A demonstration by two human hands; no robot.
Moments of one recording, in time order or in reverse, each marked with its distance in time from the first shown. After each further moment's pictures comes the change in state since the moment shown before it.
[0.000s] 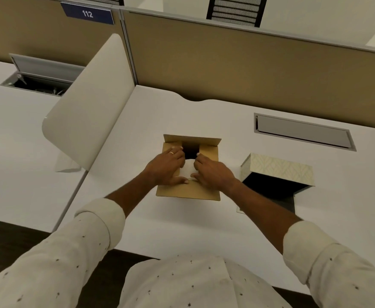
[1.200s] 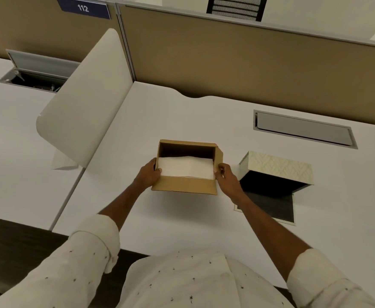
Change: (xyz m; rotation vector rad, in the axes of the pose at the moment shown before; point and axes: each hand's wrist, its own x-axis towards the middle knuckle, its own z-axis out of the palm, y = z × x) left_hand -0.033 0.006 0.027 -1.063 -0.070 -0.901; right_hand -0.053 0.024 0.030 0.988 0.090 0.660
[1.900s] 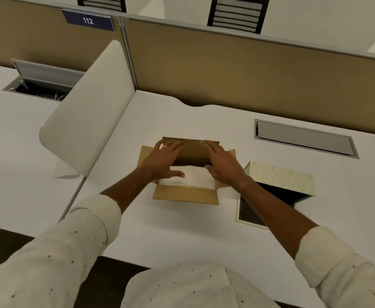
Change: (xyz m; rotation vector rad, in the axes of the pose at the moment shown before) left_hand 0.037 0.065 -0.026 0.987 0.083 0.715; right_hand 0.044 -0.072 -0.027 -0.713 0.056 -0.620
